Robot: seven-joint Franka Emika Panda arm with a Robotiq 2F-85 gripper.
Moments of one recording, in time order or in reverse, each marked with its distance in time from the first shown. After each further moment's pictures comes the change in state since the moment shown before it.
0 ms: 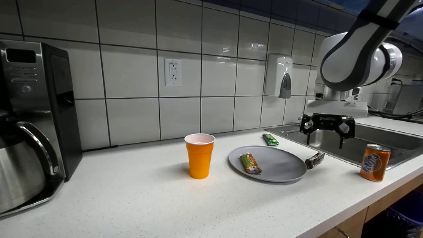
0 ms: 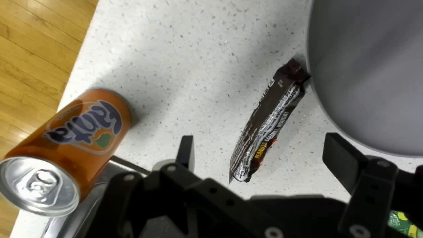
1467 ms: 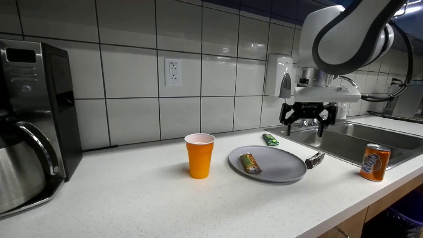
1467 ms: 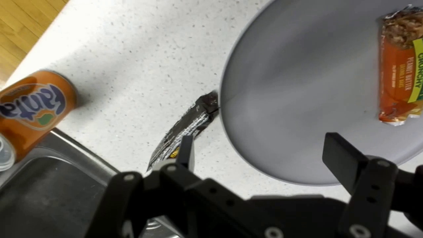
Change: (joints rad) arm 0.172 -0.135 0.001 -0.060 -0.103 -0.020 -0.041
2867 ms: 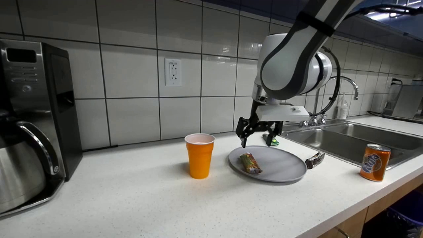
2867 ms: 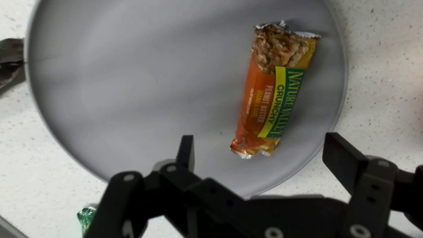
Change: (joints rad) arm 0.077 0.286 0.103 0.222 0.190 0.154 -0.387
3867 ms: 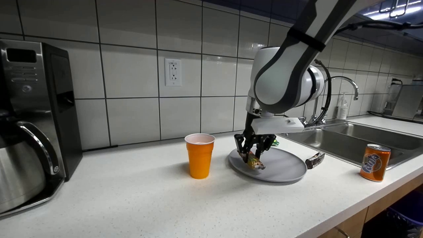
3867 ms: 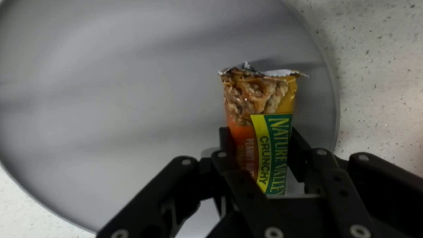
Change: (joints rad) arm -0.014 0.077 0.050 0.025 0.000 0.007 -0.025
